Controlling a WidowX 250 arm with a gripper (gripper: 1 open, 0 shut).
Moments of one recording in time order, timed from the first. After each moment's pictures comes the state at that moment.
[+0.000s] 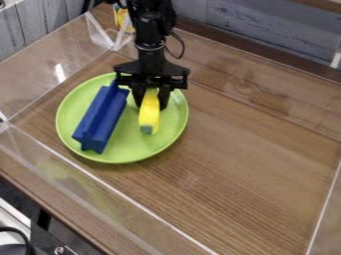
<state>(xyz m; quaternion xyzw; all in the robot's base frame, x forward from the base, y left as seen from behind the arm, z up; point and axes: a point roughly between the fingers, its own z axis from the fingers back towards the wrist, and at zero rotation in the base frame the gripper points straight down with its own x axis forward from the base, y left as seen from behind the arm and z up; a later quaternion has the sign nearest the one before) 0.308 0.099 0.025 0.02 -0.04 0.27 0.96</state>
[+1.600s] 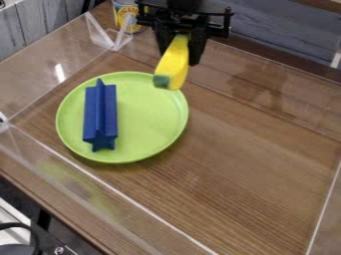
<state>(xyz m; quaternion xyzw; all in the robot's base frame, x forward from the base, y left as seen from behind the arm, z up) 0.296 0.019 0.137 0.01 -0.04 0.13 0.99</state>
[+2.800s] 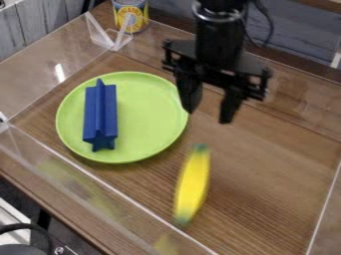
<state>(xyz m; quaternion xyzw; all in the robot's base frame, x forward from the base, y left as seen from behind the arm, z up) 0.243 -0.054 0.126 0.00 -0.04 0.03 1.00</state>
